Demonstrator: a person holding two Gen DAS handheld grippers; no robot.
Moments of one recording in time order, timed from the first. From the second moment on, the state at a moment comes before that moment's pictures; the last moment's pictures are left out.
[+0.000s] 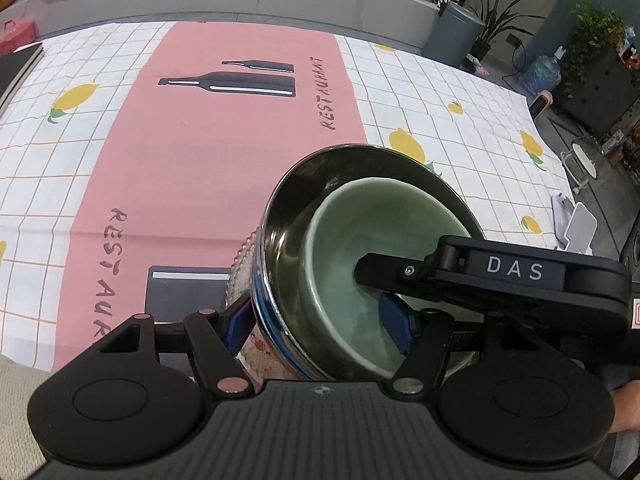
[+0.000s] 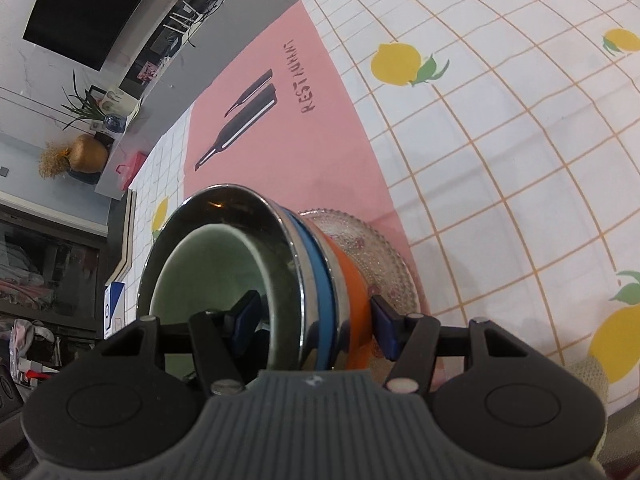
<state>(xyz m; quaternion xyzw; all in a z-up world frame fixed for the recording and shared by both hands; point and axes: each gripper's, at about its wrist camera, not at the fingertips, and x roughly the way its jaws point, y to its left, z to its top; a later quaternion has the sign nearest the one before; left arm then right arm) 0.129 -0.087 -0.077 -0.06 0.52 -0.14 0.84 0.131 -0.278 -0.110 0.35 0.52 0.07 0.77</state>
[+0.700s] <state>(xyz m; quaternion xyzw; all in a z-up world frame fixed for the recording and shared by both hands) 0.105 -0.078 -0.061 -0.04 0.46 -0.13 0.88 0.121 -0.265 -0.075 0.27 0.48 0.03 0.83</state>
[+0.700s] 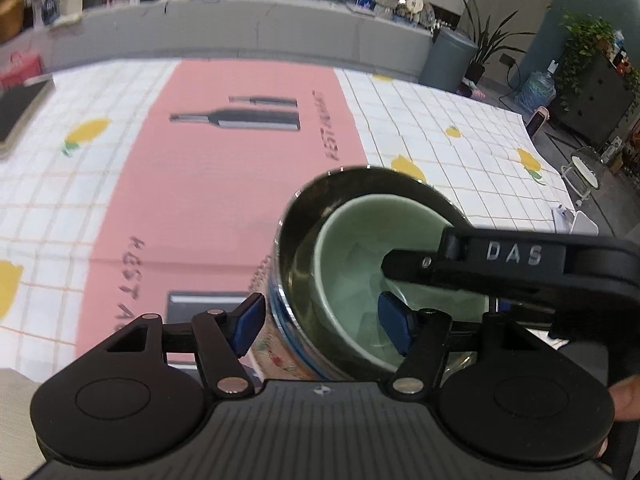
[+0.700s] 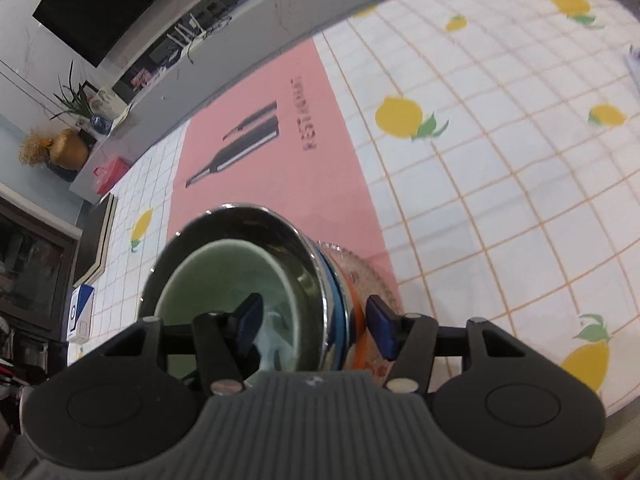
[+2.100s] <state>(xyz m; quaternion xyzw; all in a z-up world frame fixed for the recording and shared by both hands) -0.042 -0.063 0.014 0.03 0.25 -0.05 0.97 -0.048 -0.181 -0.006 0.05 0.33 -0.03 0.94</state>
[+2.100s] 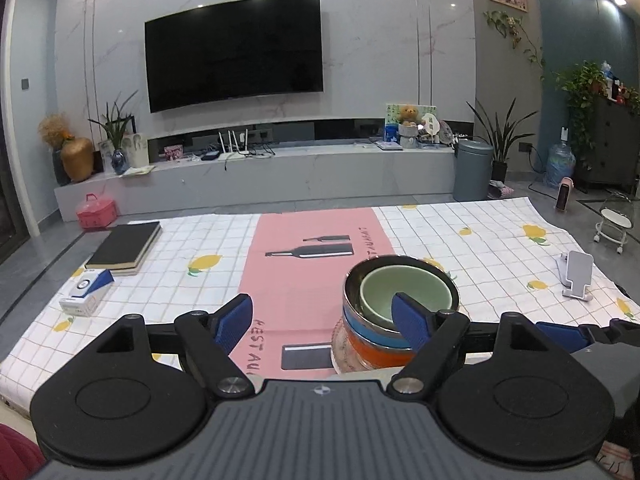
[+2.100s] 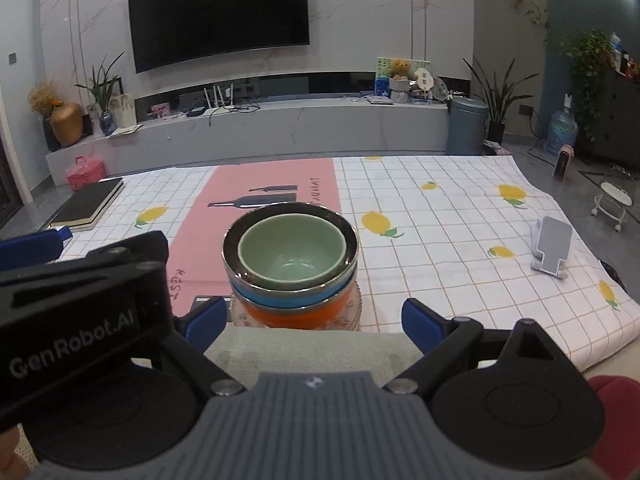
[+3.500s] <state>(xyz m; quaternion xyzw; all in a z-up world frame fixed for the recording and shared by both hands) -0.043 -0.057 0.002 0.02 0.26 -0.06 0.96 -0.040 -0.183 -0.024 0.06 0.35 -0.02 0.93</state>
